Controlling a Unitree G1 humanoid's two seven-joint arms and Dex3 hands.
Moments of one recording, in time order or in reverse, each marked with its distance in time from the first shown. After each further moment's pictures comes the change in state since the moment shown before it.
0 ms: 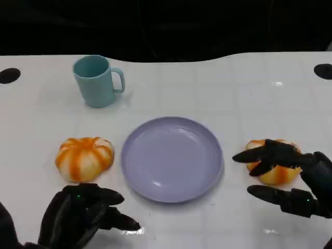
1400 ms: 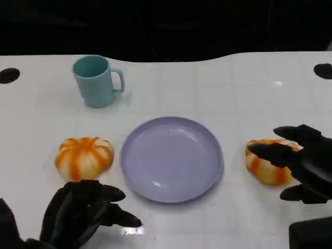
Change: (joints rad) left arm -0.019 -0.002 -0.002 0.008 0.000 0.000 0.000; right arm -0.185 -0.256 0.143 0.114 -0.623 0.102 -0.104
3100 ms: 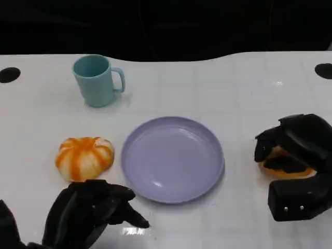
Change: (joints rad) left arm 0.111 -0.012 -0.054 -0.264 -0.003 0.114 0.085; right arm -0.394 0.081 0.240 0.670 0.028 -0.129 -0.415
